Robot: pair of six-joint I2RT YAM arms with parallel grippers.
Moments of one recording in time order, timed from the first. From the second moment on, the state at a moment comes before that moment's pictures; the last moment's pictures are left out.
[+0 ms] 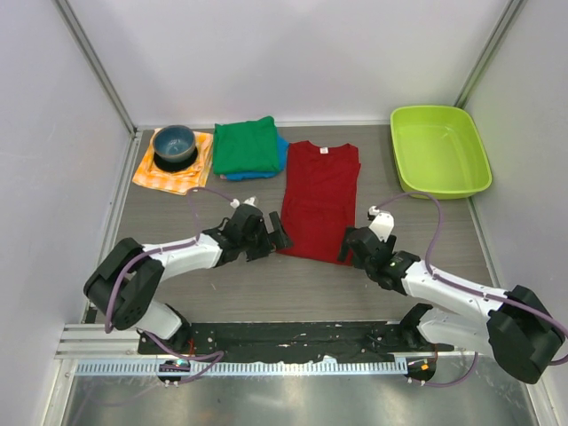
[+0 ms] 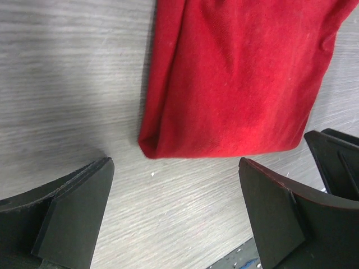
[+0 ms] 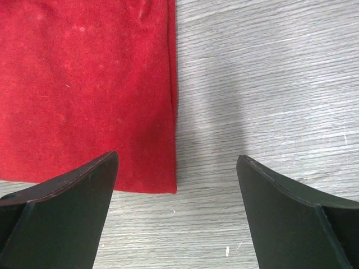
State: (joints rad) left arm -0.69 1.48 0.67 -0.01 0.06 -0.94; right arm 0.73 1.07 0.44 -0.26 0.52 0.77
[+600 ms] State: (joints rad) left arm -0.69 1.57 0.69 0.17 0.07 -0.95; right arm 0.73 0.99 0.37 -0.26 0.37 0.94
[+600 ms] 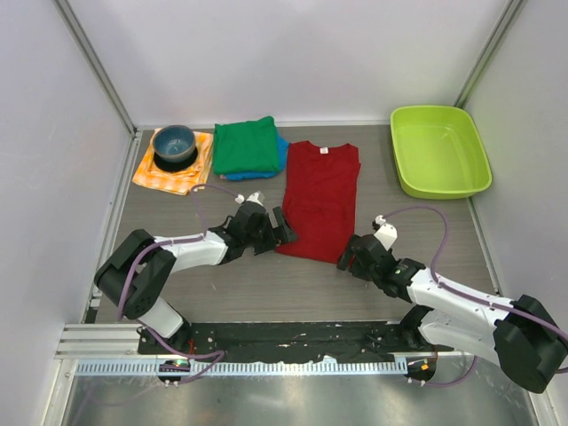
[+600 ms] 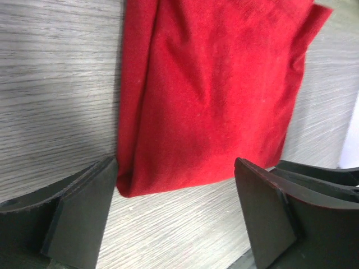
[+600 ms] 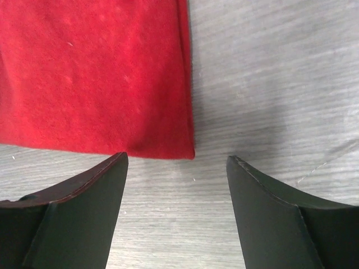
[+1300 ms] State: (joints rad) left arm -0.68 1.63 0.67 0.25 0.12 -0.95; right arm 0.72 1.01 0.33 -0.18 0.43 1.00
